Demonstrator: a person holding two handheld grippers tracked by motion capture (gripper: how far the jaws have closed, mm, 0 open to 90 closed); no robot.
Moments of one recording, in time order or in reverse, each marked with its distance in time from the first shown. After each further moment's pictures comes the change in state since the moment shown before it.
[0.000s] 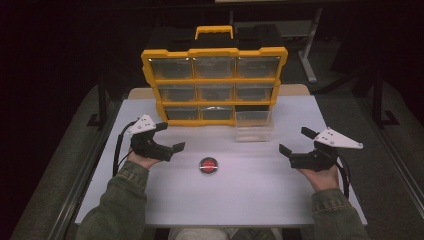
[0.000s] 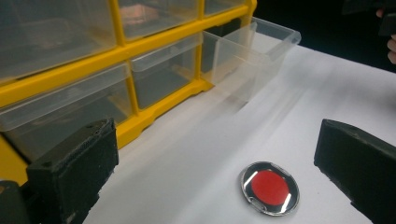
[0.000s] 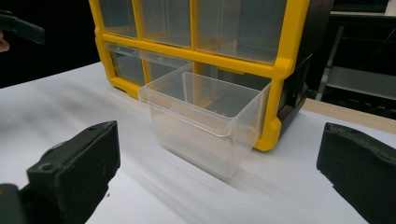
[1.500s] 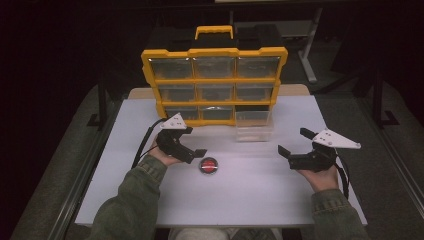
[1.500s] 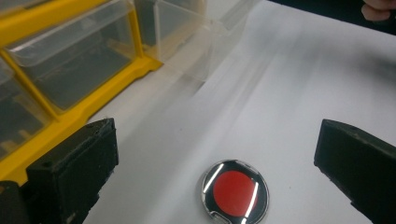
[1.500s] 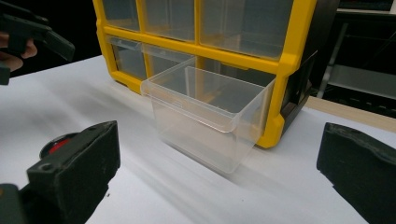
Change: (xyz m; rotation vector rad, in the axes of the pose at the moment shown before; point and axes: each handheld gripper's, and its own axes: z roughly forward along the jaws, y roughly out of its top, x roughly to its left) left arm -0.021 0.014 0.057 0.182 -0.152 0.063; right arm 0.002 -0.001 0.002 0.020 0.006 -0.019
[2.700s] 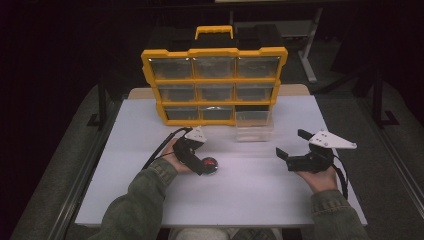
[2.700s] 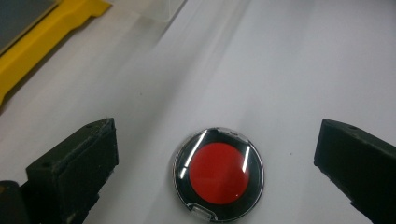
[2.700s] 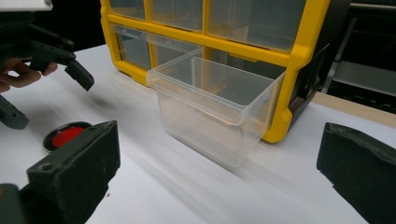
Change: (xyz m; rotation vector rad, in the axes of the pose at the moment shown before) left arm -0.014 -0.010 0.047 0.226 -0.065 0.105; right arm 0.004 -0.002 0.003 0.033 0.014 -0.022
